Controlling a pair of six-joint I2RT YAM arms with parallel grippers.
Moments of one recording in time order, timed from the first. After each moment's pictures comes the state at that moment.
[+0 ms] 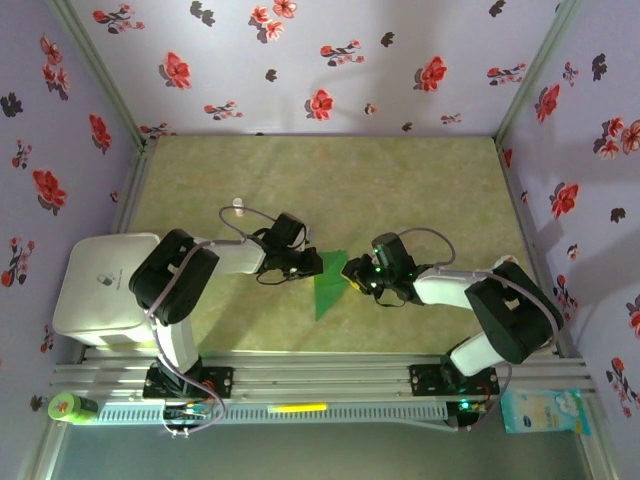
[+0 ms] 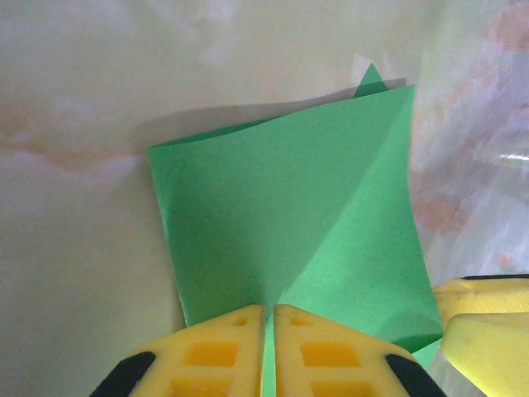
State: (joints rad) left arm -0.70 1.83 0.92 -0.06 0.42 -0.76; right arm 0.61 1.50 0.51 0.18 -0.36 1.21
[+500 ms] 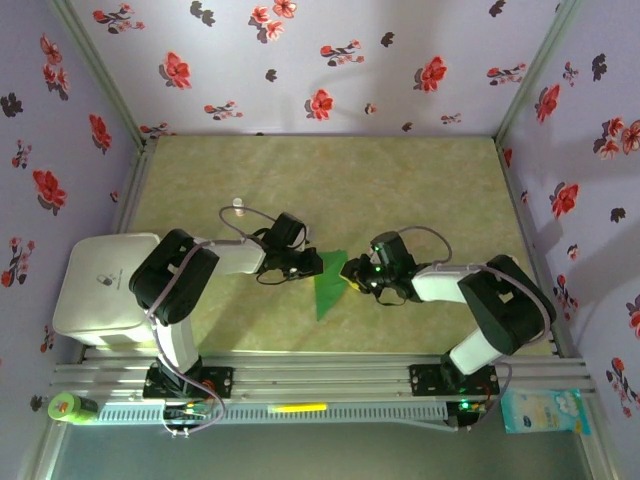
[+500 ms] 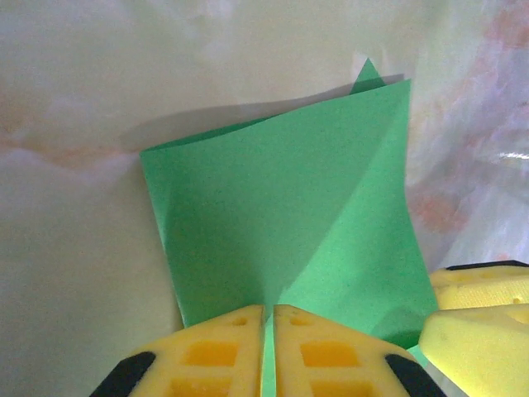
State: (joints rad) left arm -0.70 1.83 0.92 -0.07 0.42 -0.76; right arm 0.57 1.55 0.51 0.23 -0.45 1.14
